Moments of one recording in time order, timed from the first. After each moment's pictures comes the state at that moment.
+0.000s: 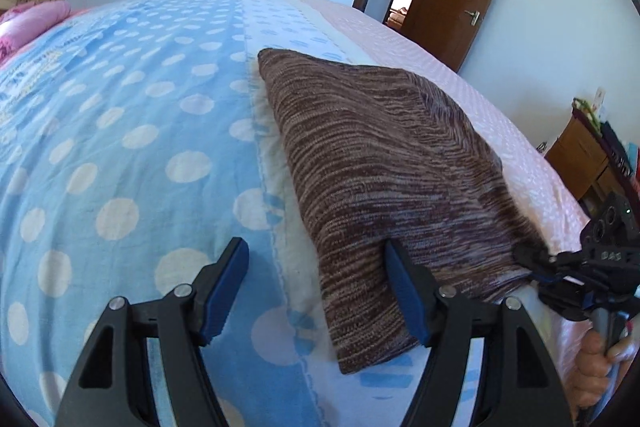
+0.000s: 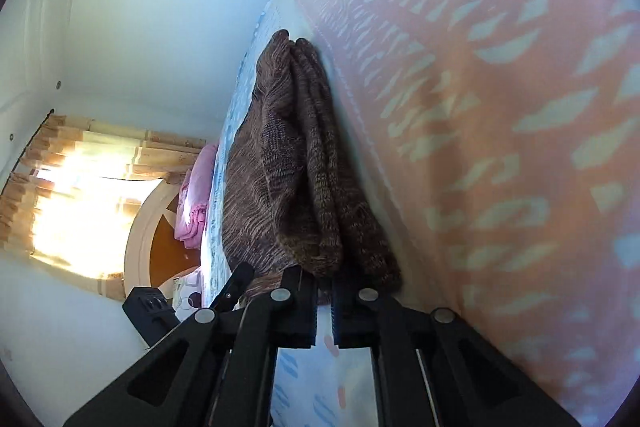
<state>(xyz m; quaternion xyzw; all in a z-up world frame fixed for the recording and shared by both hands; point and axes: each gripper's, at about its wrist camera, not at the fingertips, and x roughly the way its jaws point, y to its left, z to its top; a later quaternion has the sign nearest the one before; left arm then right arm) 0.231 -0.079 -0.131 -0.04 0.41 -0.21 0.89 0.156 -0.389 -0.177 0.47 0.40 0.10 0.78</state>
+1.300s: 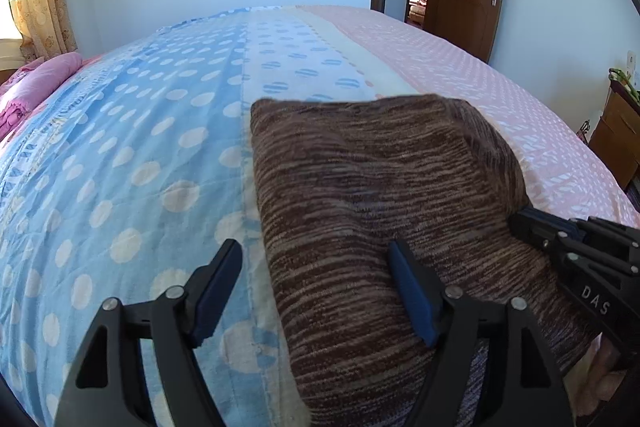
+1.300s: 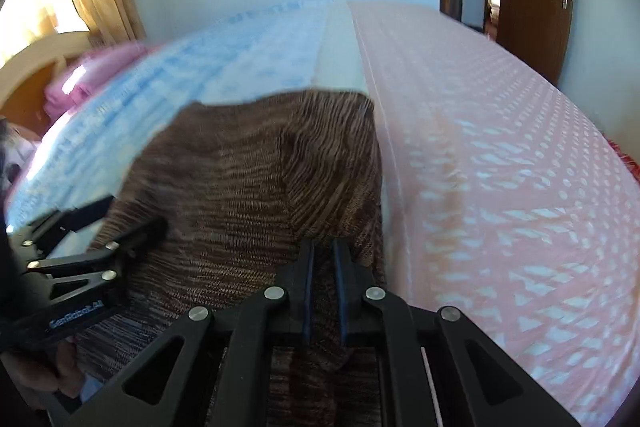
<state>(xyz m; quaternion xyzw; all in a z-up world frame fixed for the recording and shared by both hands) 0.290 -0.131 -0.122 0.04 0.39 -0.14 0.91 0.267 -0.316 -0.134 0.06 0.39 0.00 0.92</state>
